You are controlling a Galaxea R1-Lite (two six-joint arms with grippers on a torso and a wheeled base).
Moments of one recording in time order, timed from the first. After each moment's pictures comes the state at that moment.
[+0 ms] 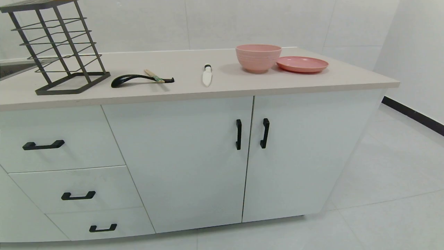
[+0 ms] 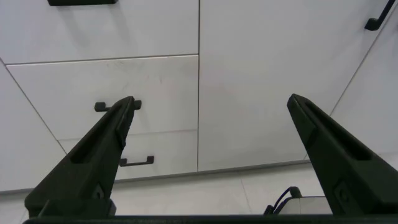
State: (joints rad) left arm 0.00 0.00 0.00 0.00 -0.02 0.00; right arm 0.00 0.01 0.00 0.00 0.03 0.00
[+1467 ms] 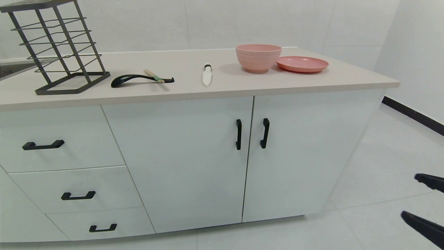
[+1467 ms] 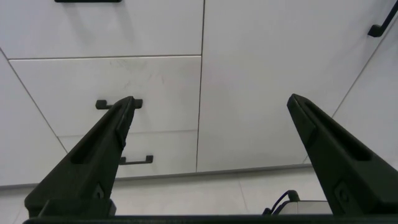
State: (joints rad) left arm 0.00 0.00 0.00 0.00 0.00 -0.02; right arm 0.20 0.80 -0.34 -0.25 0.46 -0.03
